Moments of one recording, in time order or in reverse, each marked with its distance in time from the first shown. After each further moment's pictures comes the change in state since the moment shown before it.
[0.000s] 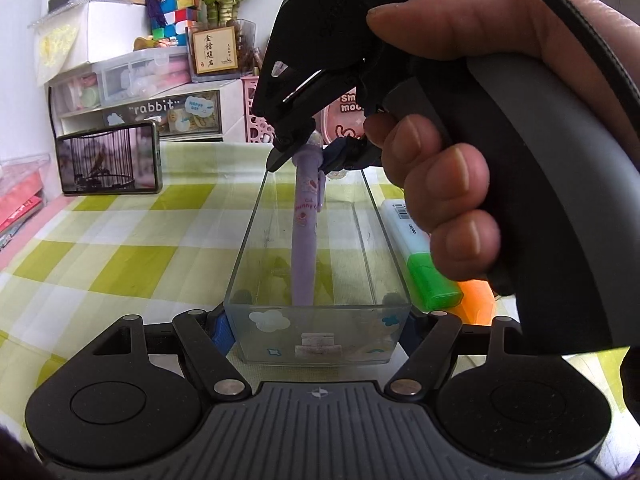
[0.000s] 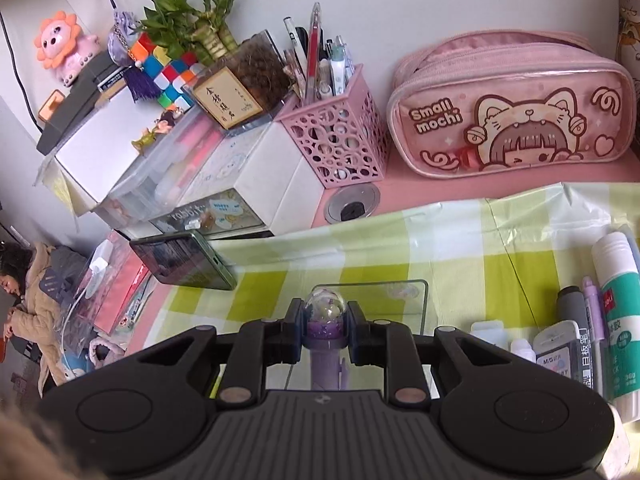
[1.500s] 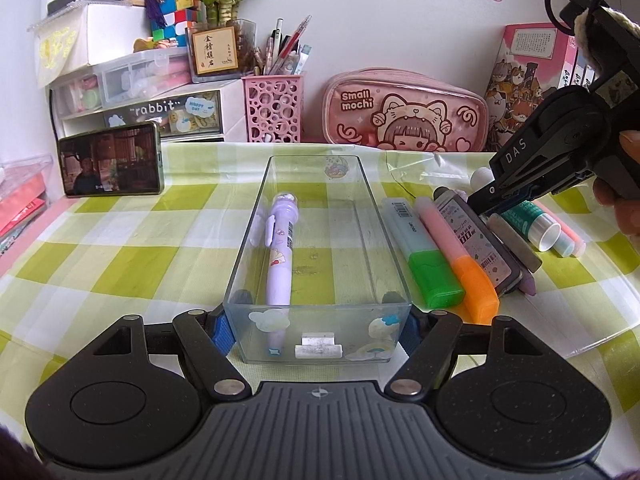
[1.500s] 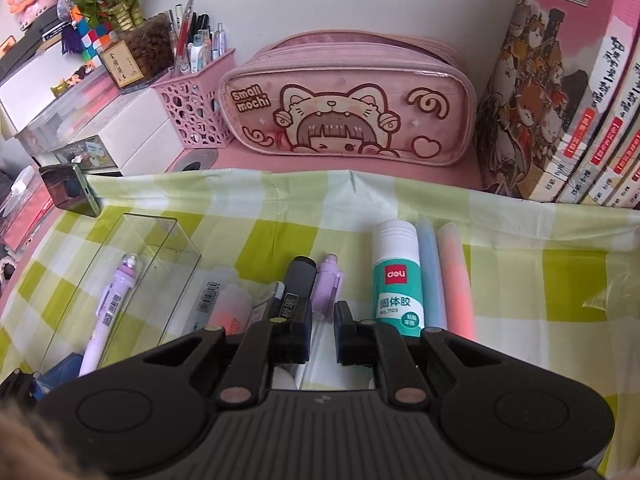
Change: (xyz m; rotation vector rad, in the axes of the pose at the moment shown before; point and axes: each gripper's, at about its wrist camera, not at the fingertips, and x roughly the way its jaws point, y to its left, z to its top) left arm -0.001 0.000 -0.001 0.009 0.003 0.010; right arm -0.056 -0.101 -0.001 -0.205 0.076 -0.239
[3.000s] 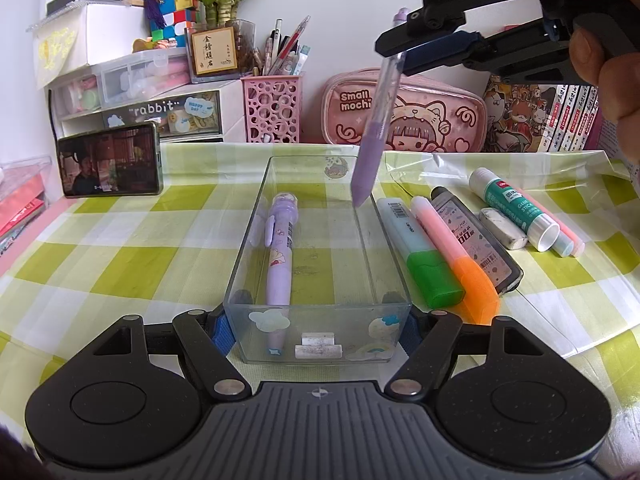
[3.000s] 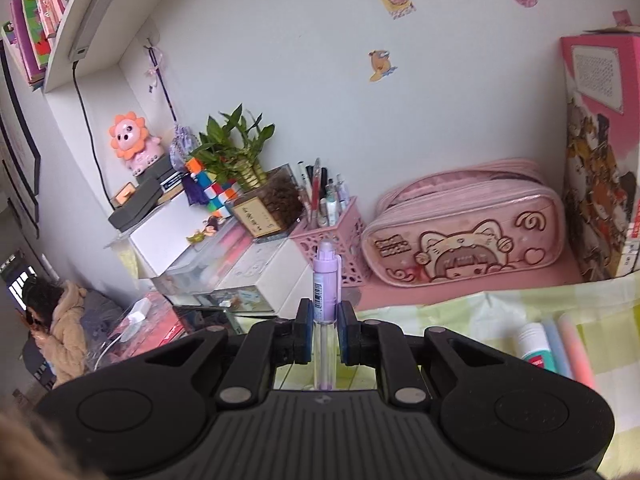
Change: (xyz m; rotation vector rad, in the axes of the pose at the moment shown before) left arm 0.000 -0.001 0.000 -0.001 -0.001 -0.001; right arm -0.062 0.051 0.012 0.155 -0.357 0.350
